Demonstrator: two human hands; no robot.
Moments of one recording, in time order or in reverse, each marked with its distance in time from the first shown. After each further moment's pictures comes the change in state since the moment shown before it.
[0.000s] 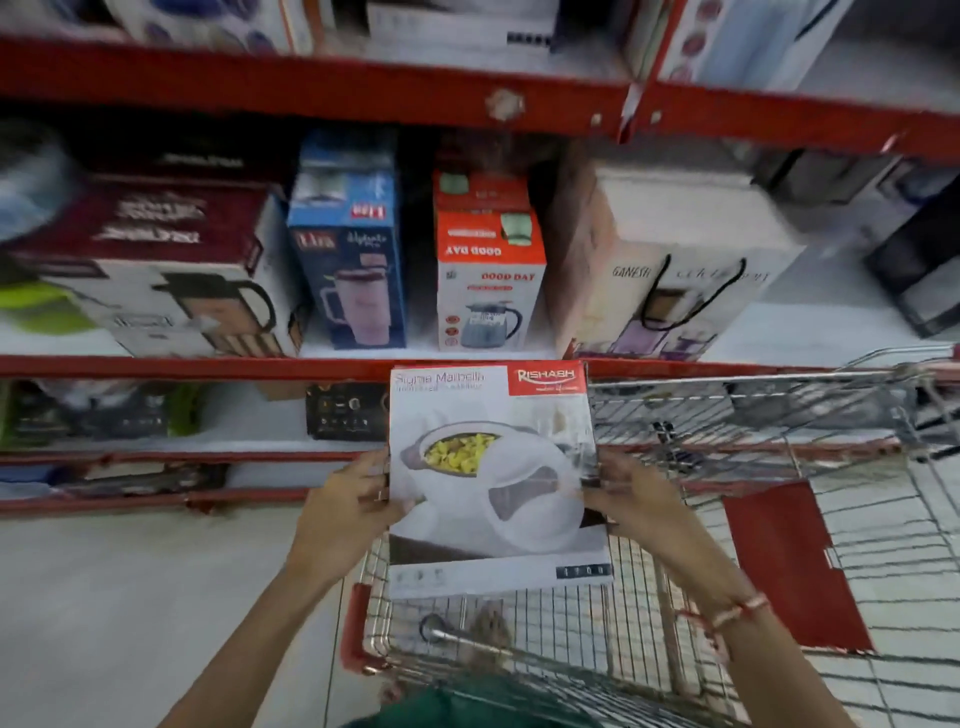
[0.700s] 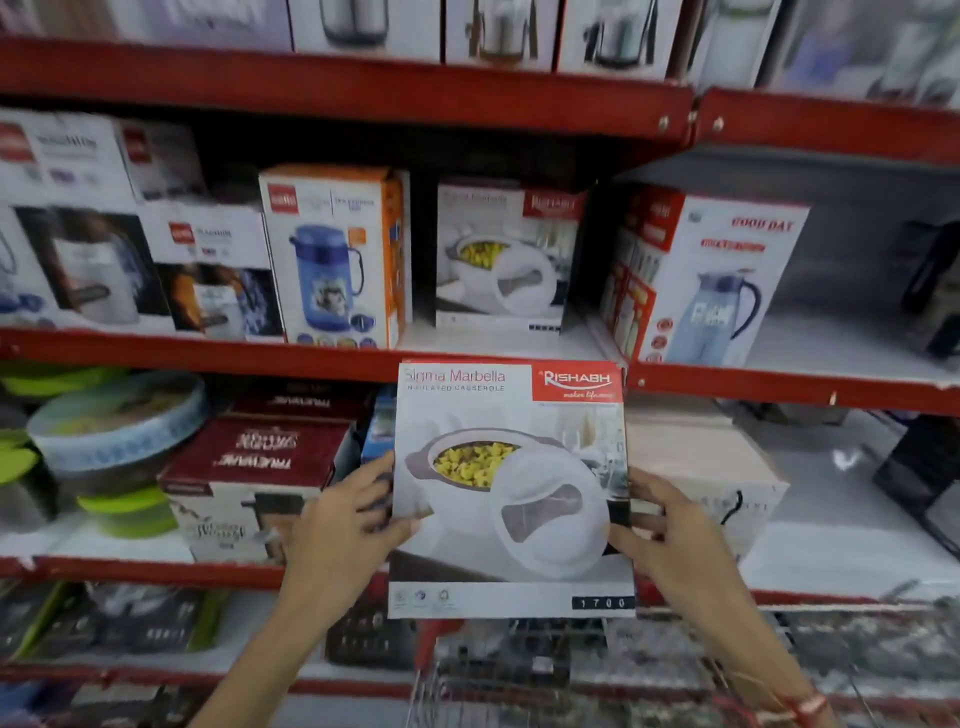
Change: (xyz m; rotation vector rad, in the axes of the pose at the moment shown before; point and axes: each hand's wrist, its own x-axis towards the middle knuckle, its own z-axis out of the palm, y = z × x) left_hand 0.011 0.142 -0.104 -0.180 0.237 0.441; right_hand -0.029 -0.177 -0.049 -0.046 0.320 -0.496
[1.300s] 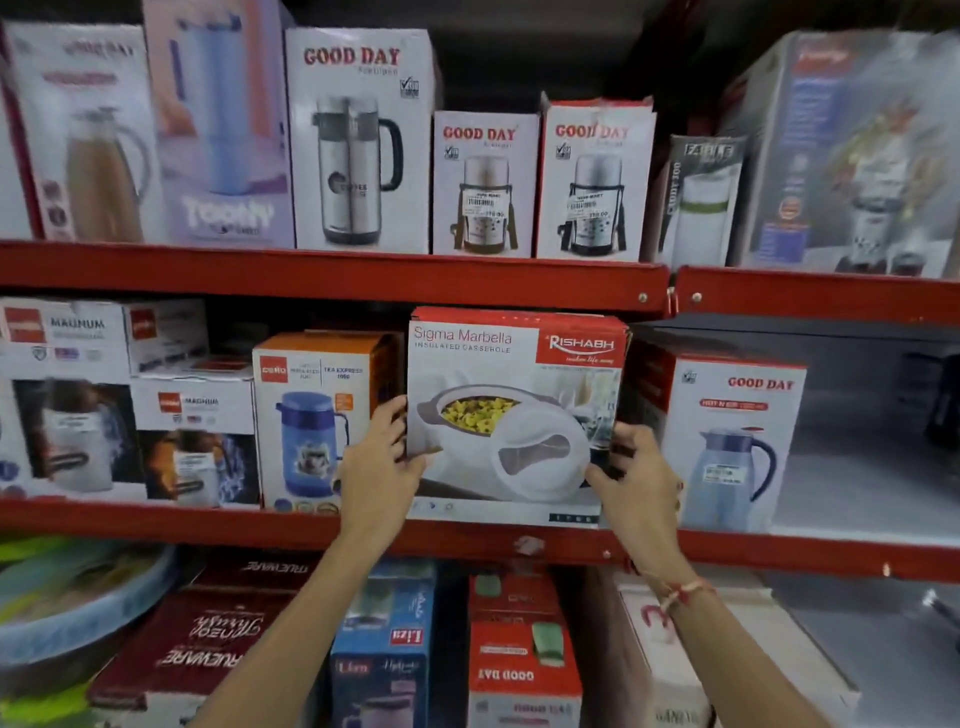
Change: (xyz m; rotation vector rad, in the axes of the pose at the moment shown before) left_hand 0.186 0.110 0.013 -0.034 0.280 0.409; right_hand 0.187 -0.098 -0.014 0.180 0.398 -0.321
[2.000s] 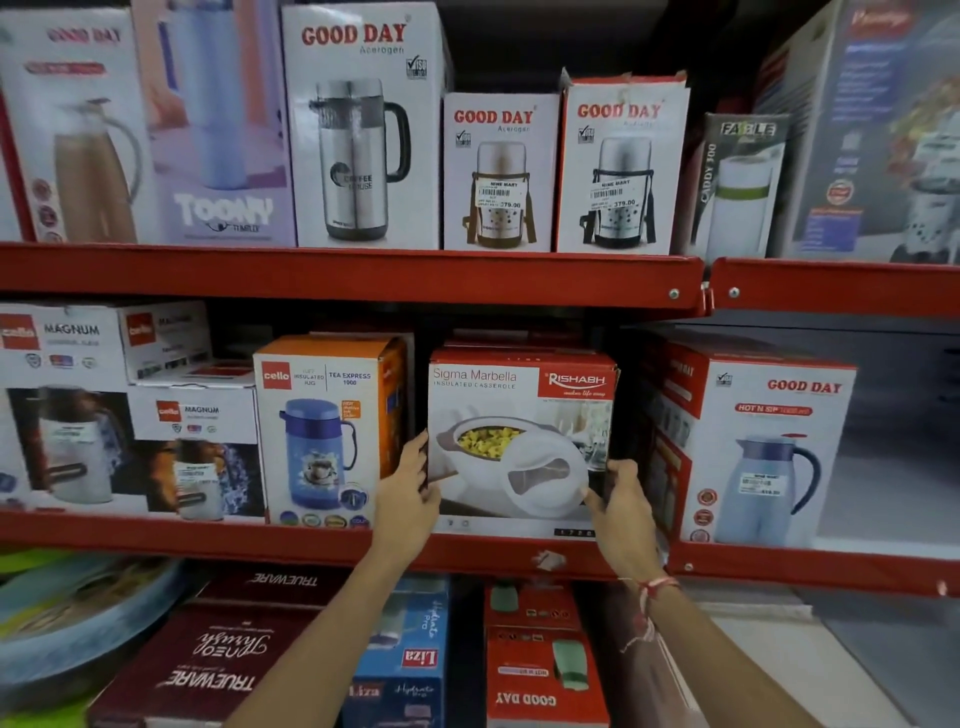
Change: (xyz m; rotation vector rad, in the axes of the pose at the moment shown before) left_hand 0.034 -0.089 0.025 0.104 -0.100 -0.090; right_hand 0.025 0.063 0.057 -0.198 -0.104 0.088
